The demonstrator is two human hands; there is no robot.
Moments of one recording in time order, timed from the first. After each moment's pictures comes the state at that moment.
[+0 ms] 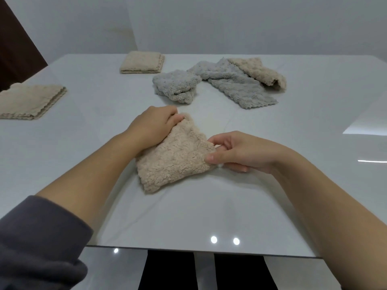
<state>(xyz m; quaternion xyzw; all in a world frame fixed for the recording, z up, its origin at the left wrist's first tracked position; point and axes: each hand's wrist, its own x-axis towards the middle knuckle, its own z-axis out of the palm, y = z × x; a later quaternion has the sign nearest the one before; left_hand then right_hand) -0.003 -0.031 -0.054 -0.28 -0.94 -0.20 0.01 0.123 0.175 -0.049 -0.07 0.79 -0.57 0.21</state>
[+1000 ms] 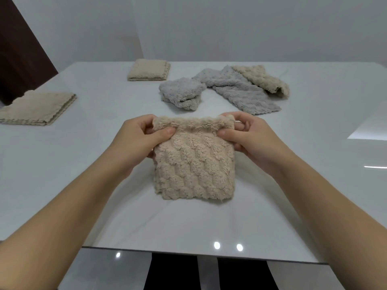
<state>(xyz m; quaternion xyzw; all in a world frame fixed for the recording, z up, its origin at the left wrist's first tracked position) 0.064 -0.063 -0.022 -0.13 -0.79 -0.60 -0.09 0.119 0.164 -0.033 0.03 0.67 -0.74 -0.01</state>
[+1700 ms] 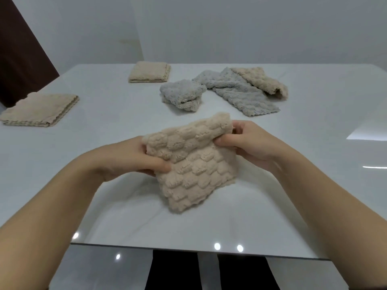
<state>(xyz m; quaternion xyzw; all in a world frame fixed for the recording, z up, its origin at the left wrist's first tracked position) 0.064 -0.093 -0.013 -0.26 -0.74 -0.50 -0.36 0.116 0.165 -0.030 0.02 0.73 -0.68 0.08</state>
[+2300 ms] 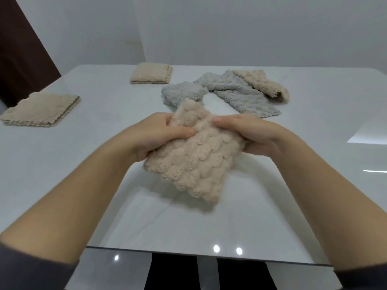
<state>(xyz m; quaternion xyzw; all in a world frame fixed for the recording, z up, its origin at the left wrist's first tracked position) 0.050 -0.041 0.002 -0.15 -0.78 -0.55 -0.27 0.093 0.167 -0.010 0.04 0.70 -0.69 0.17</state>
